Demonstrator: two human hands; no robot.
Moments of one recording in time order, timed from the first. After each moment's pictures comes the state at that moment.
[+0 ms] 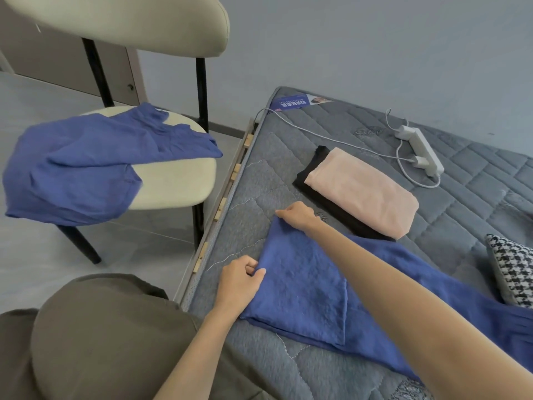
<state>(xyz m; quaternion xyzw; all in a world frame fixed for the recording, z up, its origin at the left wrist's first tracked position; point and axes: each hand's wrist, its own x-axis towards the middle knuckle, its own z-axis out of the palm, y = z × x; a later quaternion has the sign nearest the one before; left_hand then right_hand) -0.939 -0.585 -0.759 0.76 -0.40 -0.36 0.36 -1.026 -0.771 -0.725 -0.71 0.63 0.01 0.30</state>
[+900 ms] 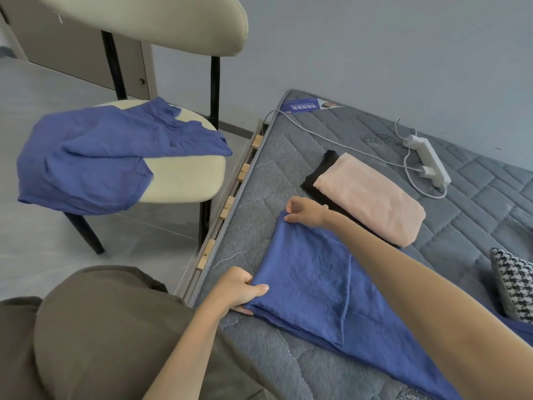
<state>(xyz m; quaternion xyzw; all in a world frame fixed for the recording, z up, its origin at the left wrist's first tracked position) -0.920 -0.572 -0.745 0.70 -0.31 -0.58 0.28 -1.034 -0.788 -0.703 -0.83 0.47 0.10 0.28</state>
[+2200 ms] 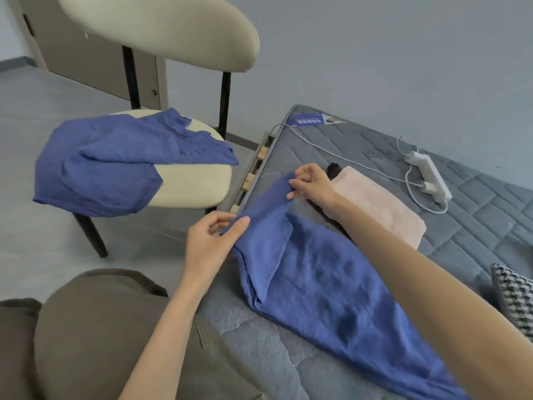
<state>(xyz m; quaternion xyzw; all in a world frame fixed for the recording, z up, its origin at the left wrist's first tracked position) -0.882 -0.567 -0.677 0.61 -0.27 -0.32 0.68 -1.005 -0.779 -0.641 -0.70 0.44 -0.25 0.51</state>
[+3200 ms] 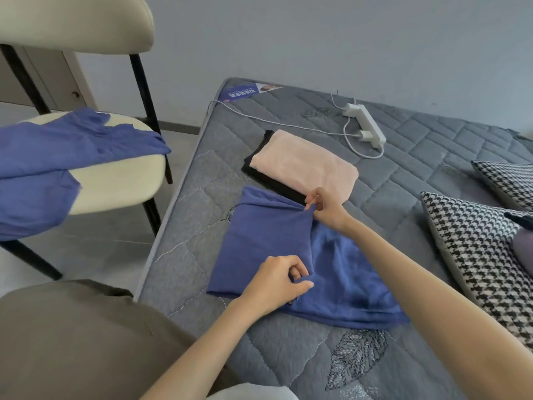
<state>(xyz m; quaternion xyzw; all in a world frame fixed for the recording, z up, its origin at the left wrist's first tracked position) -1.072 -0.588 -0.715 0.57 -0.63 -0.43 0.31 -1.218 -0.765 -0.705 -0.72 0.55 -0.20 0.37</state>
